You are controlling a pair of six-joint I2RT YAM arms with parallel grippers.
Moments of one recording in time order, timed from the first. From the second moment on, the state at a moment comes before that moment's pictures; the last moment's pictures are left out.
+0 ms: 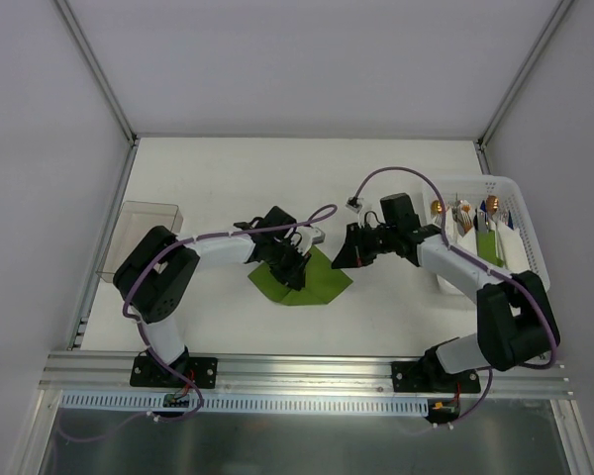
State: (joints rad) left arm -0.70 1.77 0.99 -0.31 0.50 0.04; right arm 0.40 1.46 0.84 -0.29 -0.81 0.21
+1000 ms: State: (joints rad) left arm -0.70 1.86 1.06 -0.28 0.60 0.03; right arm 0.84 1.23 0.67 -0.33 -0.31 -0.55
